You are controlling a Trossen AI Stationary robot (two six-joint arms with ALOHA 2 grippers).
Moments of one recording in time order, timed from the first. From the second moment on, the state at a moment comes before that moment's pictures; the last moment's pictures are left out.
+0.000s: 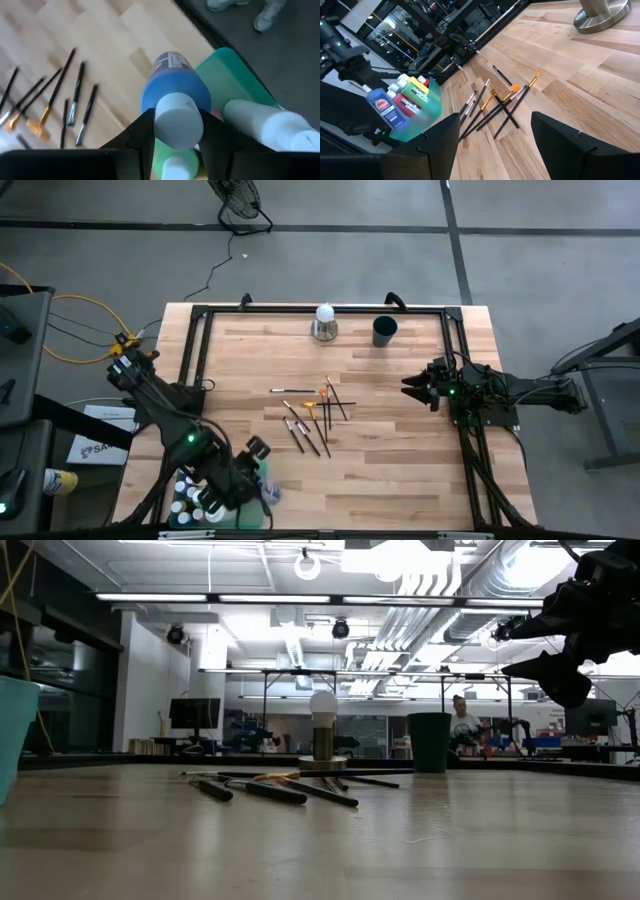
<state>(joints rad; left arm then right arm) -0.75 1.60 1.66 -1.21 -0.08 -0.02 -0.05 0.08 0.10 -0.21 0.05 0.73</state>
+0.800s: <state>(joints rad) -0.90 1.61 1.66 -1.35 -0.07 0.07 -0.05 0.08 0.10 -0.21 0.05 0.73</state>
